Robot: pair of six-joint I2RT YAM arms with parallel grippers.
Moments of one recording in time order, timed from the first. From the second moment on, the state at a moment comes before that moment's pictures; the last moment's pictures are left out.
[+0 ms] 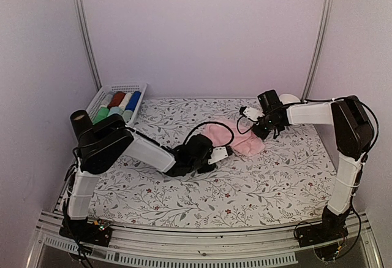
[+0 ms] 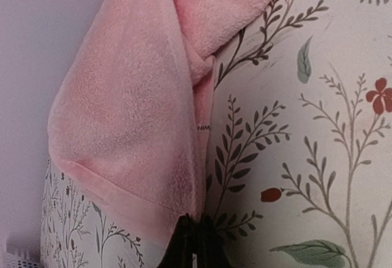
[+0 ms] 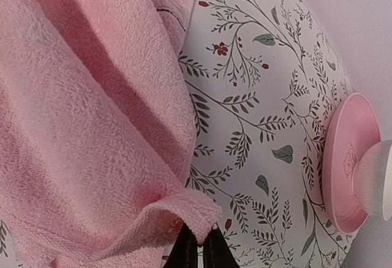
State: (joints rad) left arm -0.98 2.24 1.26 0.37 -0.33 0.65; right arm 0.42 1.92 1.27 -0.24 0.14 -0.55
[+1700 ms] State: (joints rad) left arm -0.86 1.93 1.32 0.20 0.28 -0.39; right arm 0.60 1.71 1.17 -0.42 -0.49 -0.84
